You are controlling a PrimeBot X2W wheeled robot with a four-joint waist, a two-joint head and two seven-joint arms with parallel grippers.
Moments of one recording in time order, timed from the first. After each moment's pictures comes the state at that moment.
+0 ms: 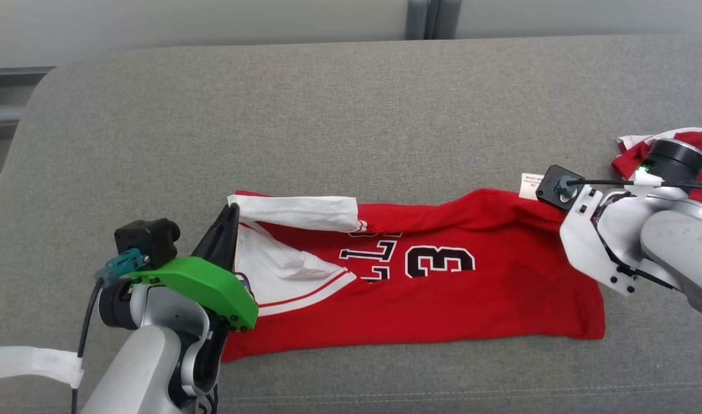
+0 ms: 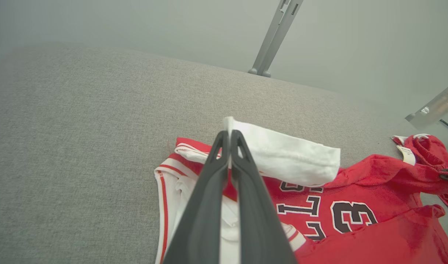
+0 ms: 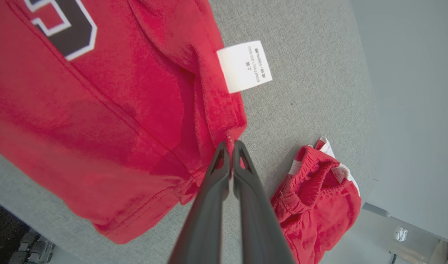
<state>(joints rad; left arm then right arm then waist) -0.31 0.25 -0.43 0.13 -0.69 0.14 0.07 -0.98 -0.79 1.28 0.30 0.54 0.13 0.54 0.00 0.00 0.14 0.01</state>
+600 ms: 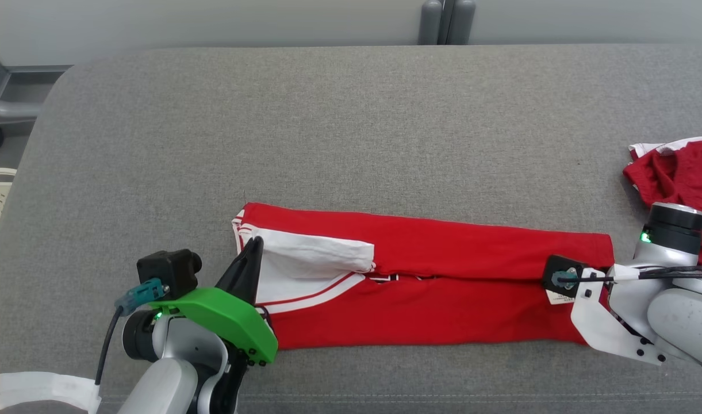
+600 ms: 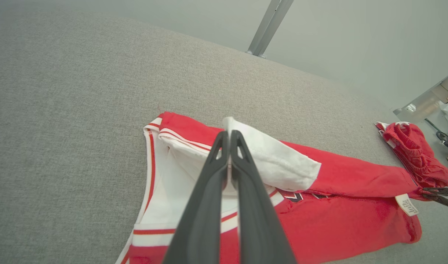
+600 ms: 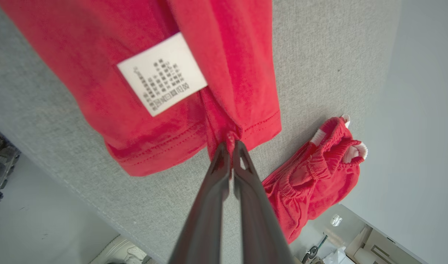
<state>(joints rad) -0.21 0.25 -0.46 0.03 -0.71 0.17 0.11 -0.80 -0.90 1.28 0.10 0.28 0.13 0.70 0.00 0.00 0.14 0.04</state>
